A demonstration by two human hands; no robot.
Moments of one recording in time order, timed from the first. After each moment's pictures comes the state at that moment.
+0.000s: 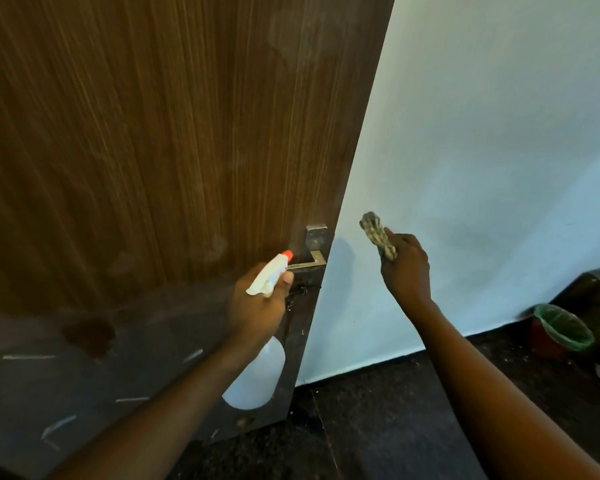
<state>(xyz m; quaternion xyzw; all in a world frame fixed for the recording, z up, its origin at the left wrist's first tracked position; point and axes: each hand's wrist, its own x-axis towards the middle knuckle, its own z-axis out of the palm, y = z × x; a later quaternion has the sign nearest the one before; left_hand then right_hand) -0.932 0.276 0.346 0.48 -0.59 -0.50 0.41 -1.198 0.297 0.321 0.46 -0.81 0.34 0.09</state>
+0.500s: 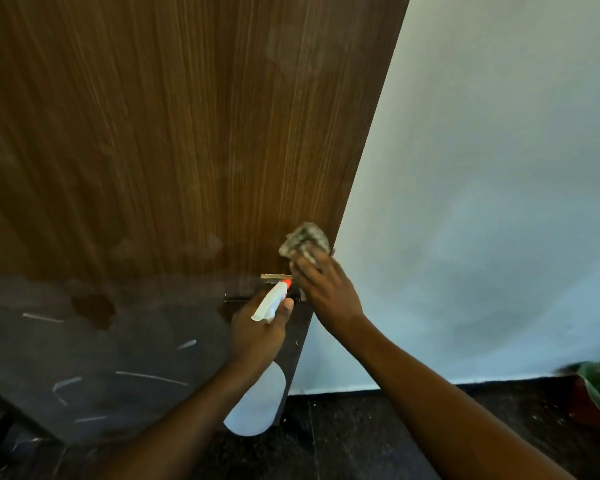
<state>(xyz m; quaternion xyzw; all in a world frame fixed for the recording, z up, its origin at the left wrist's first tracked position) -0.988 0.304 0.338 0.61 -0.48 -0.49 0.40 -1.150 0.248 0.295 0.80 -0.56 0.12 0.20</state>
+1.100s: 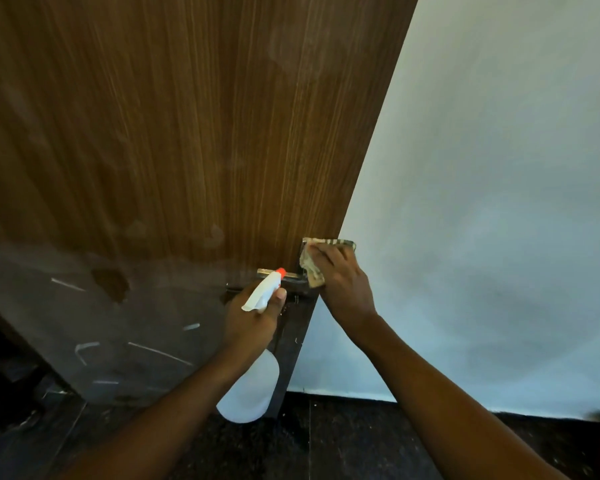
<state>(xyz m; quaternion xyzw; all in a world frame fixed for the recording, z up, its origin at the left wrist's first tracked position) -1.009 0.310 0.347 0.64 -0.42 -0.48 0.43 -1.181 0.258 0.329 0.78 -0.56 0.25 0.13</state>
